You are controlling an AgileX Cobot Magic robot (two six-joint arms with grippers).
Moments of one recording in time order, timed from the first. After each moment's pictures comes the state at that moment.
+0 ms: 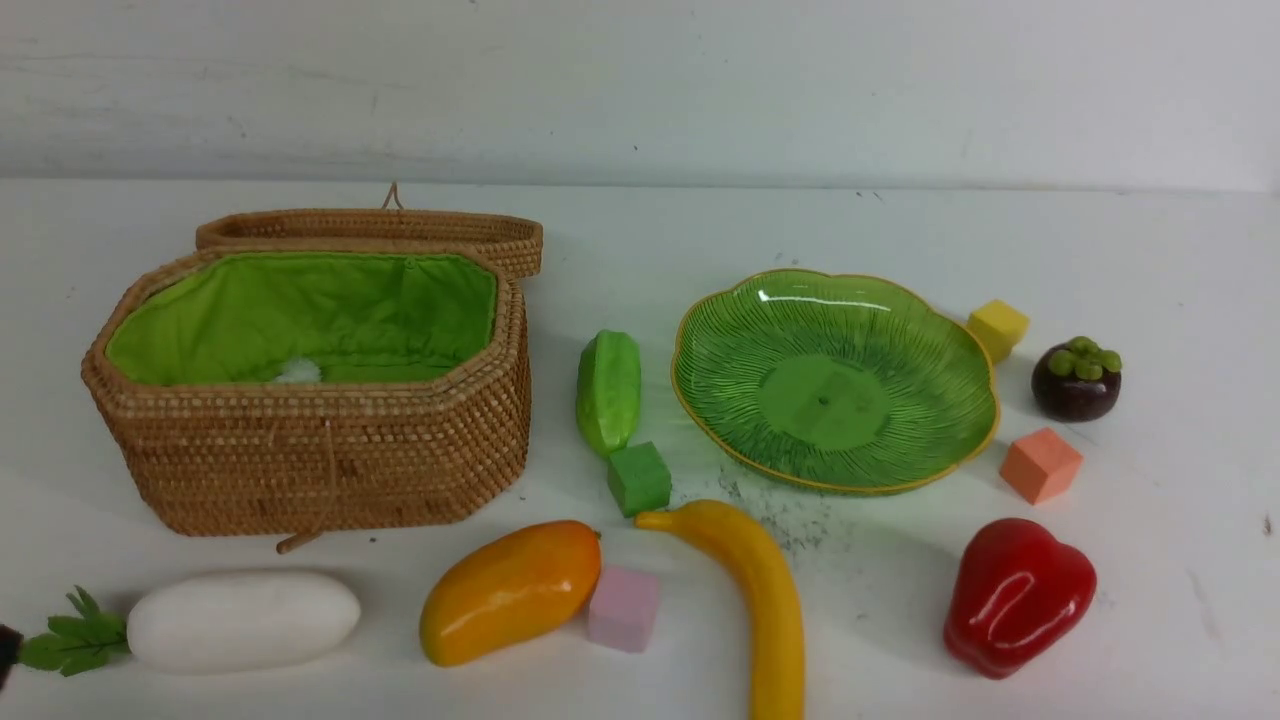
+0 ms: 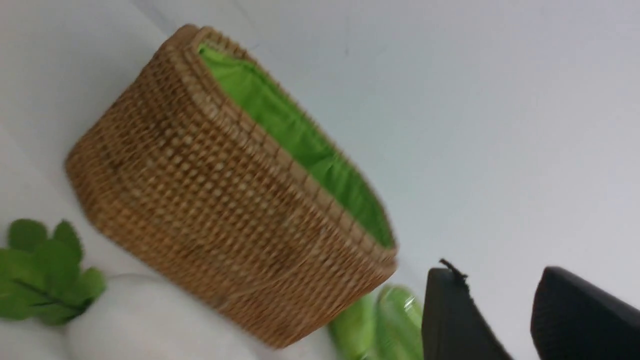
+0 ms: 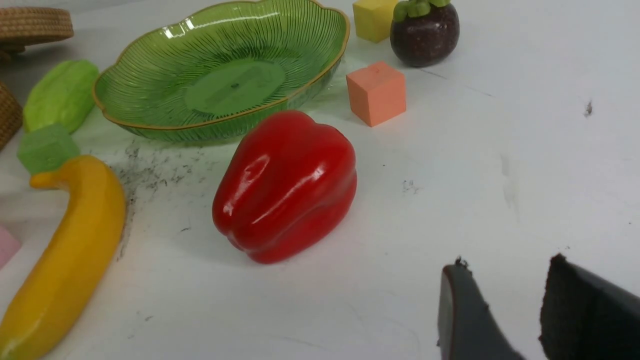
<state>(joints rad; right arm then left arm) 0.13 -0.01 0.02 -0.12 0.38 0.31 -0.11 -0.01 0.03 -0.39 -0.08 -0.55</state>
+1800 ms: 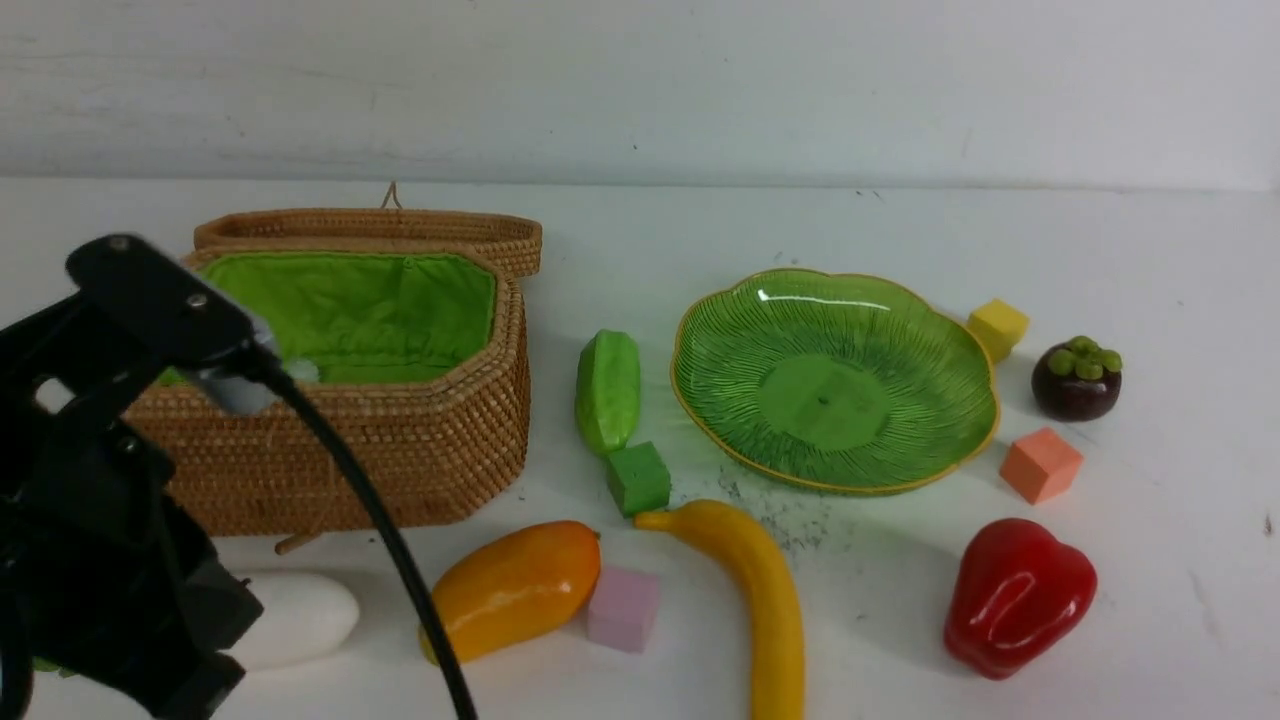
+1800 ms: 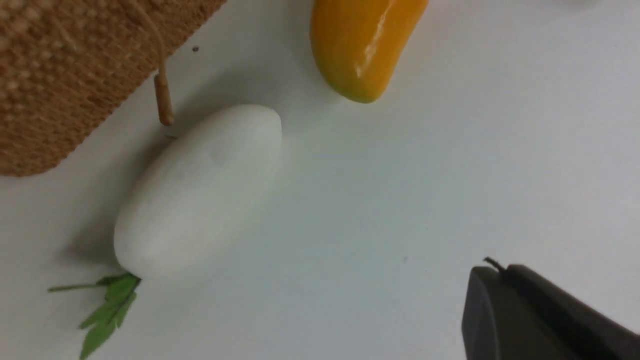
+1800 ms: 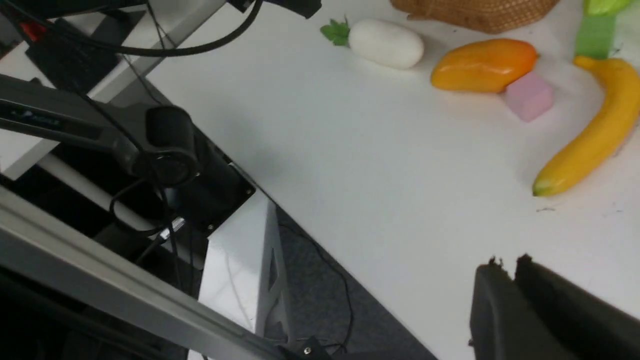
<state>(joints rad) 1.07 0.39 -1.01 0.07 1.18 0.38 -0.36 1.06 -0.99 -0.14 1.10 0.34</state>
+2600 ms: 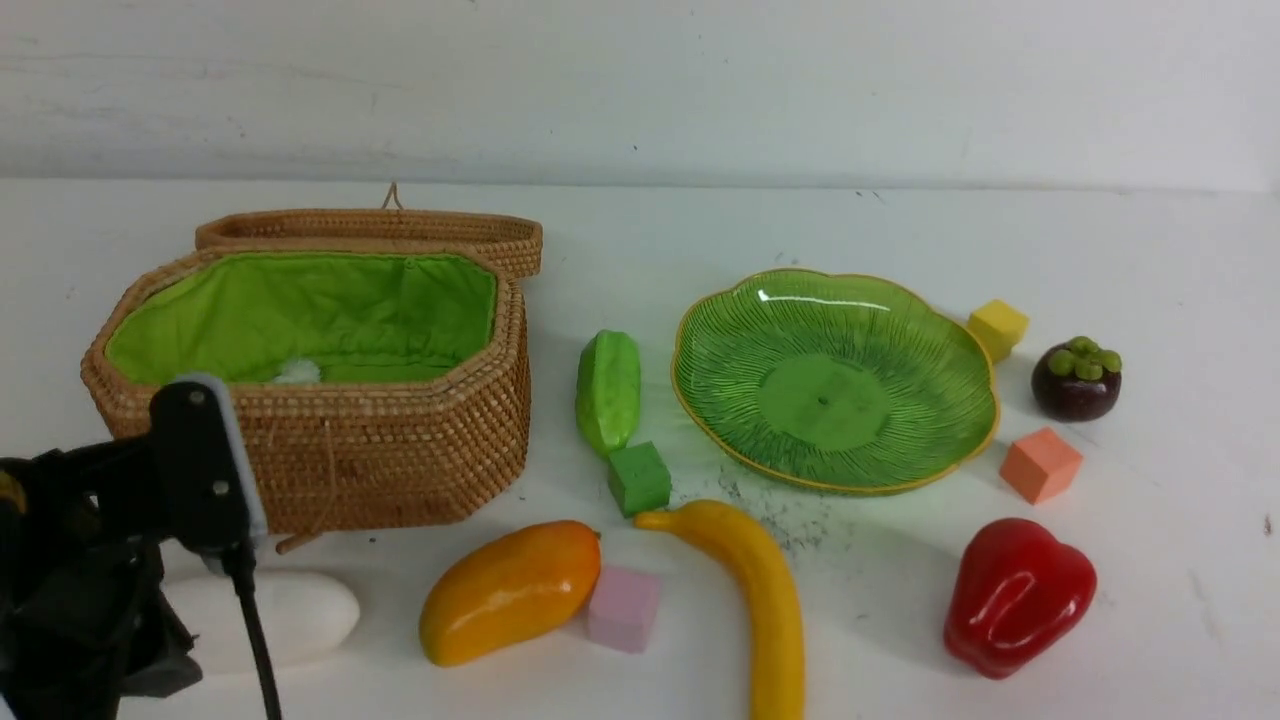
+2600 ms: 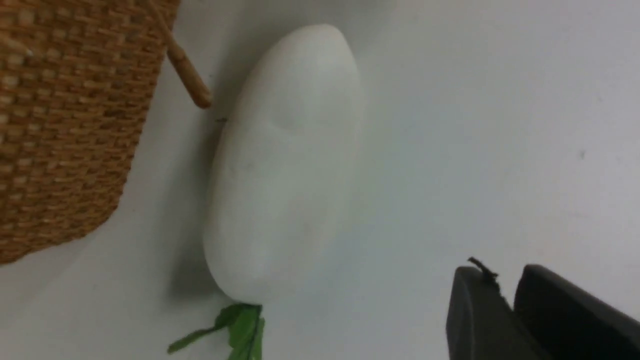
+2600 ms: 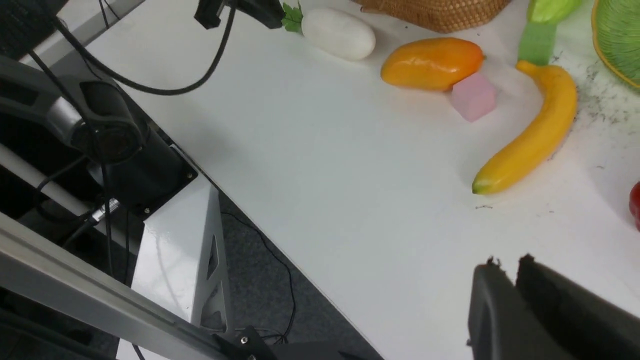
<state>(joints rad) 1.07 0.39 -1.01 -0.01 1.22 0.32 -0.13 1.19 -0.79 -0.13 0.88 0.98</state>
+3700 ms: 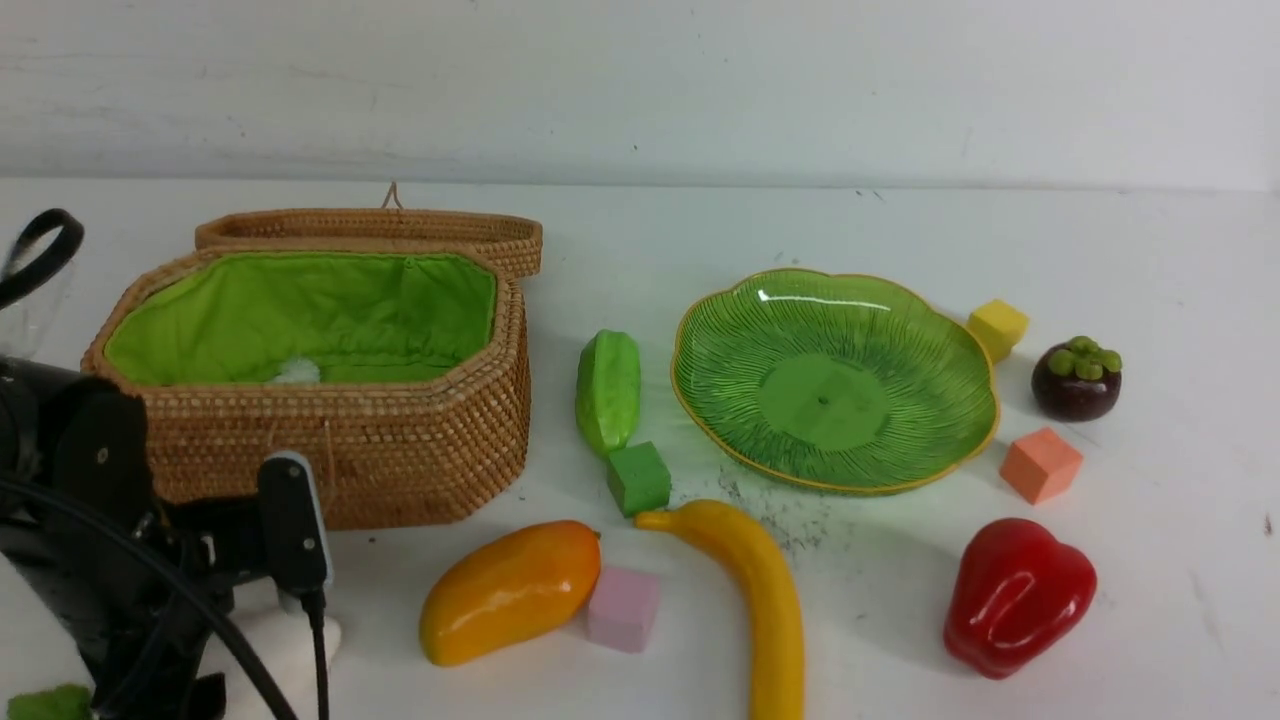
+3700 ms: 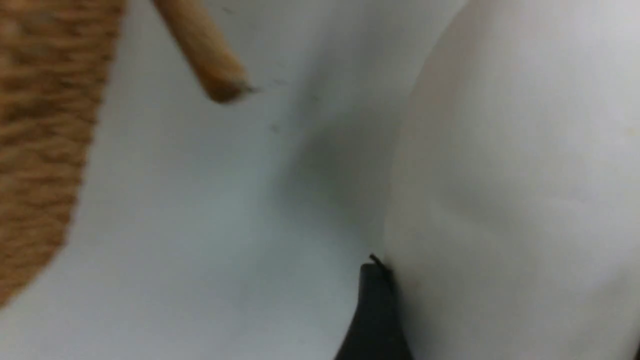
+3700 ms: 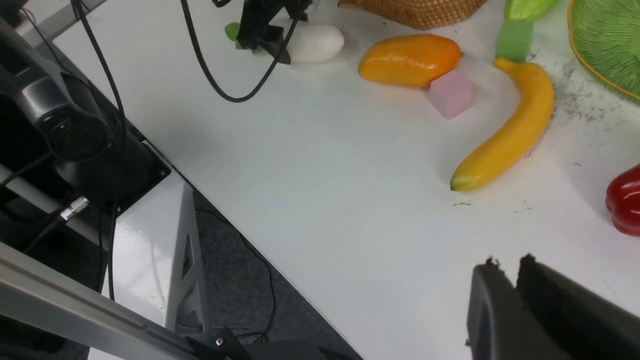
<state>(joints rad) 1.07 0.39 -0.98 -0.03 1.21 0.32 -0.13 1.56 -0.79 0.09 0.73 0.92</state>
